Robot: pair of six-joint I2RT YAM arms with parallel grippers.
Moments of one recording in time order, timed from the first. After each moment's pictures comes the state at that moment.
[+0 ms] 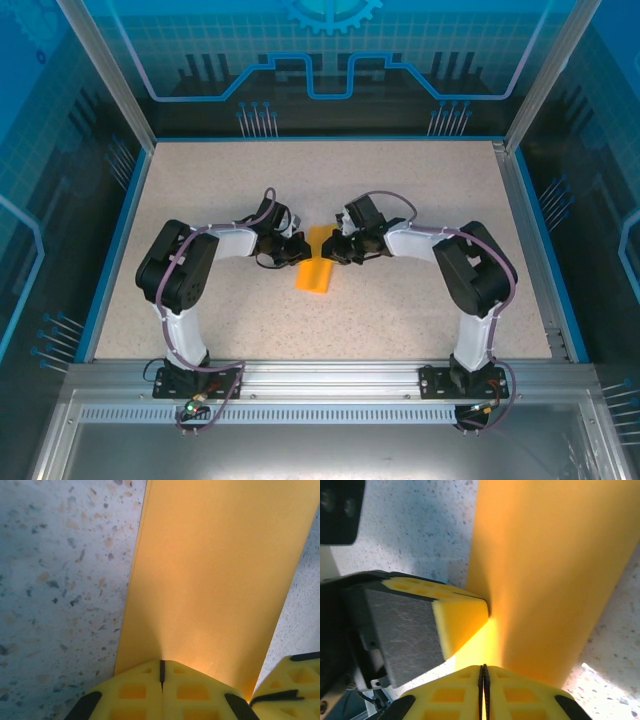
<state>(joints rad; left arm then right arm) -0.36 1.89 0.97 -0.15 0.55 -0.69 0.57 1.89 1.08 -0.16 -0.54 0.79</state>
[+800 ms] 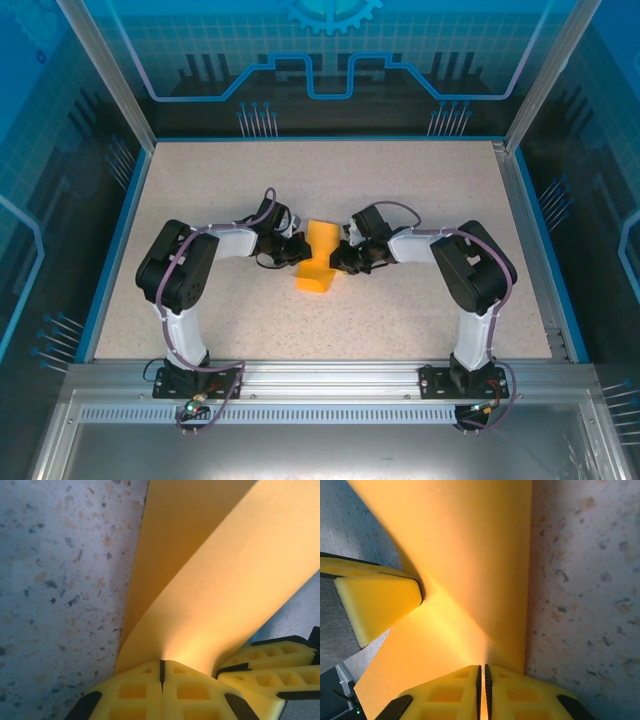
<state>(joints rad) -0.36 1.89 0.97 -0.15 0.55 -0.69 0.54 1.89 0.99 -0.13 -0.54 0.75</state>
